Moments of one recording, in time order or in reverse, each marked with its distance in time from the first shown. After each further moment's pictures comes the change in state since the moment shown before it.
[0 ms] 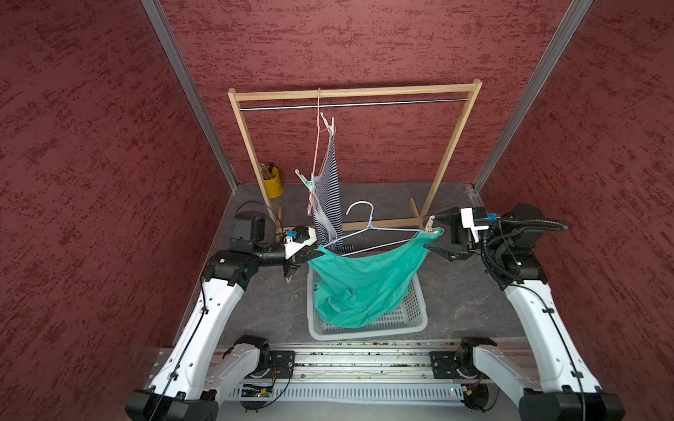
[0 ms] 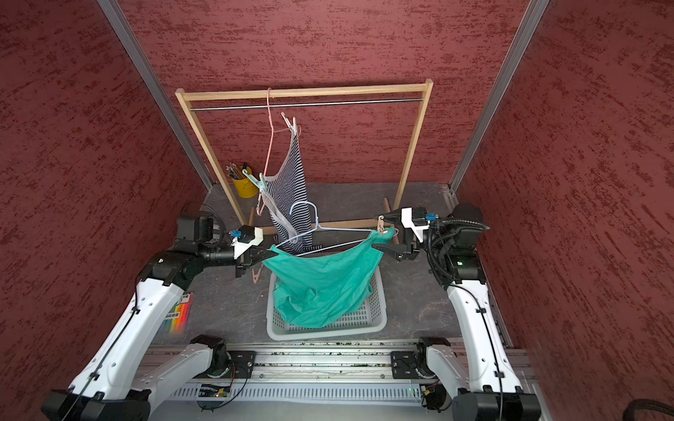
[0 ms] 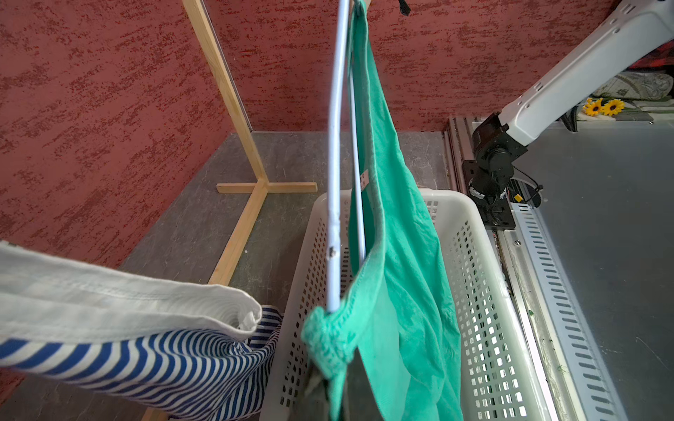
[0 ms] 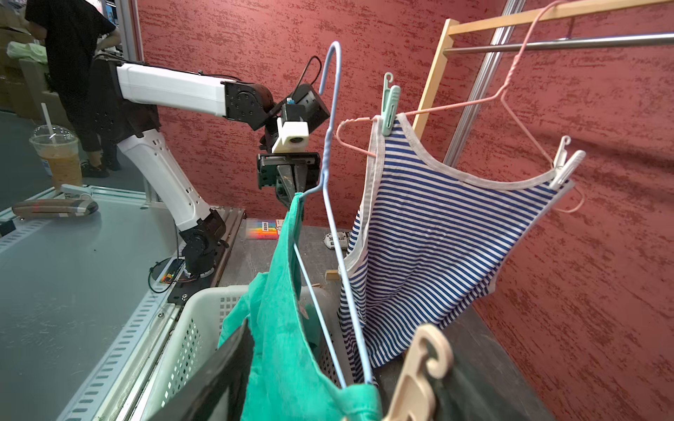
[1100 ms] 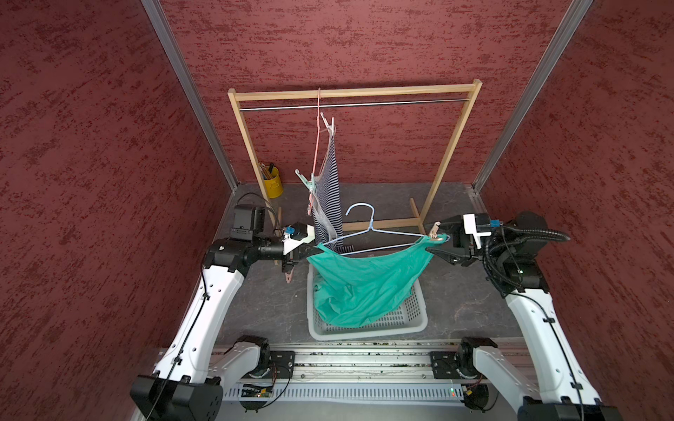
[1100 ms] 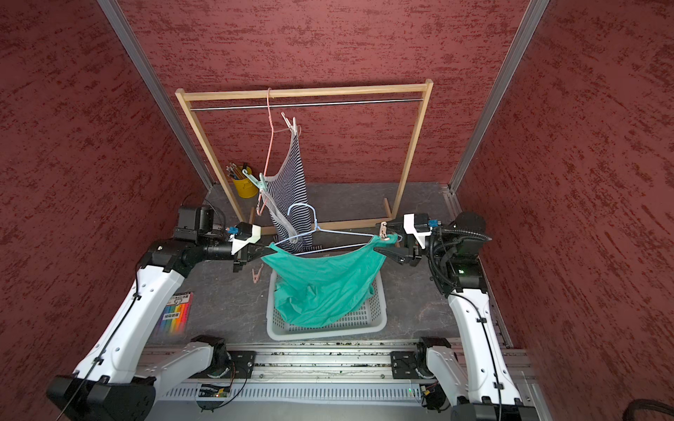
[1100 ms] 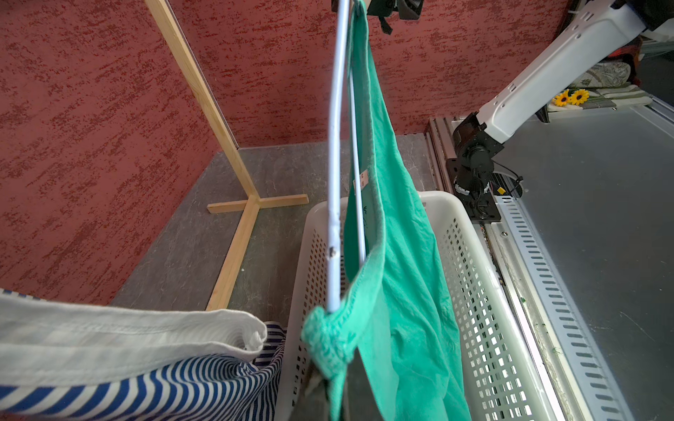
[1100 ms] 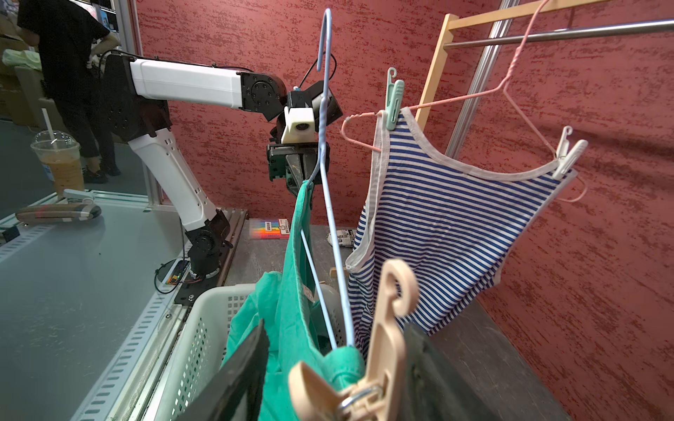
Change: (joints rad) left arm 0.025 0.076 0.097 -0.137 0.068 0.170; right arm -0.031 -0.059 -0.055 0.028 -0.007 0.050
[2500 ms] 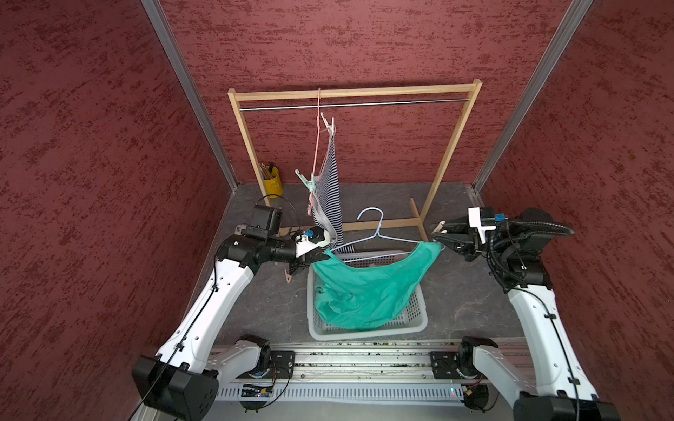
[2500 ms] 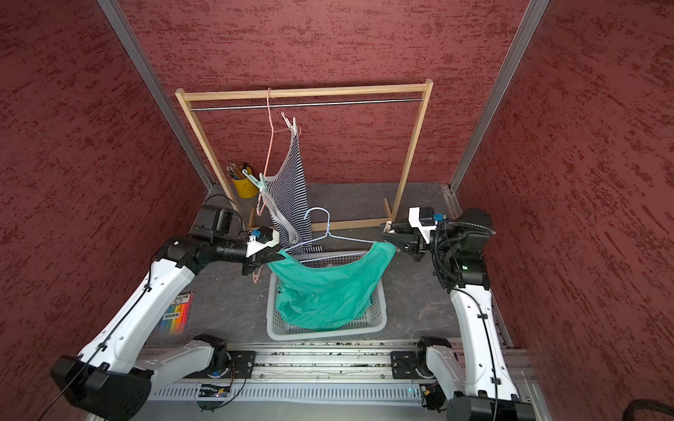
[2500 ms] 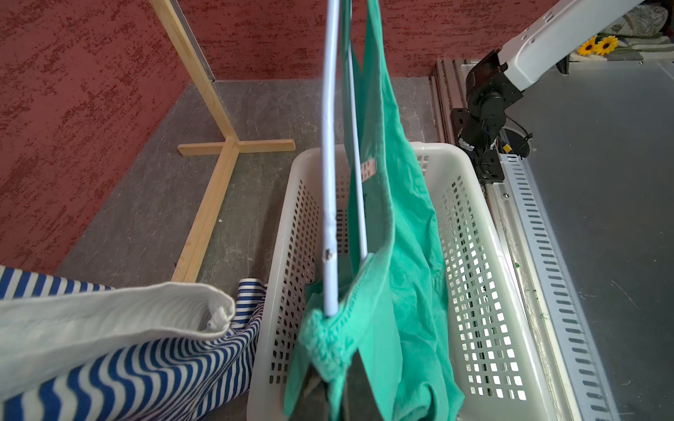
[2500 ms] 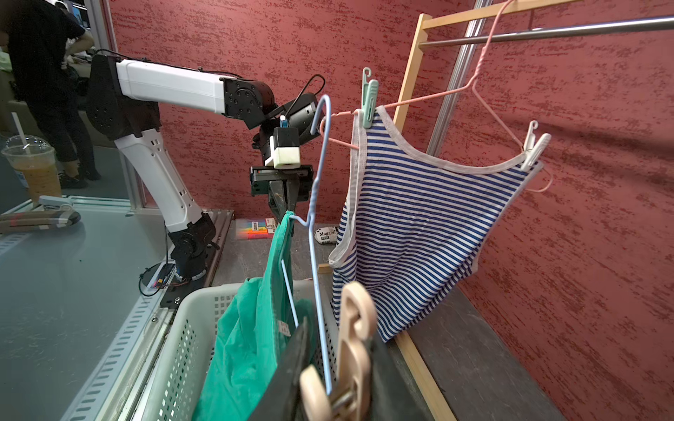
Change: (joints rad) left arm -0.120 0.054 0.004 -0.044 -0.225 -0.045; right arm -0.060 0.030 0.037 -0.013 -0.006 0.006
